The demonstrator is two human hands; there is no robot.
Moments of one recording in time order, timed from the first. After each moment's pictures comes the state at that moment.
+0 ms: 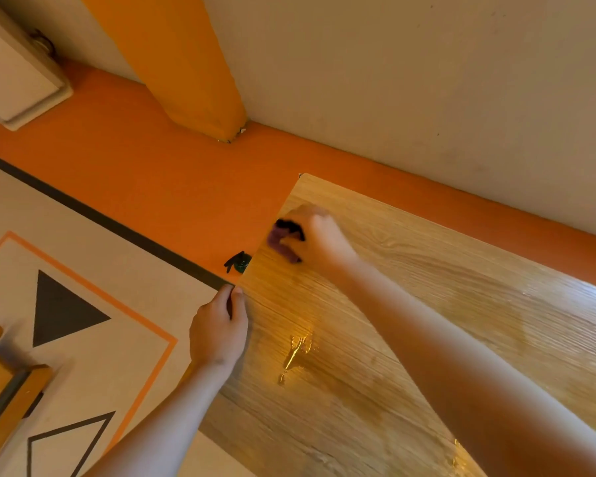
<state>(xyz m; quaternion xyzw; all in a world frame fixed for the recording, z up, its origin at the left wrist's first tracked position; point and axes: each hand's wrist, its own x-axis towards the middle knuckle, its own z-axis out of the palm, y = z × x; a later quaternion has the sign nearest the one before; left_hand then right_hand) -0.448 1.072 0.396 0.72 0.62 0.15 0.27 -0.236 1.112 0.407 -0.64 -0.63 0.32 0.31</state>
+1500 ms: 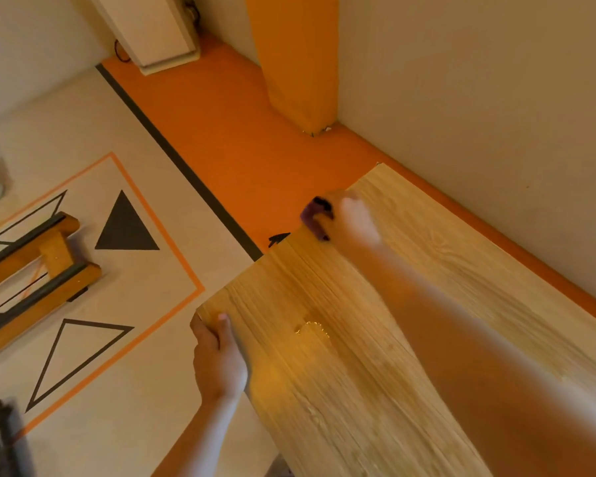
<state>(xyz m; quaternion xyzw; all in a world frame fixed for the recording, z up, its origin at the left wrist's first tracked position) -0.471 0.939 0.387 0.36 0.82 0.34 0.29 -0.274 1.110 0.422 -0.59 -0.69 0.32 0.28</state>
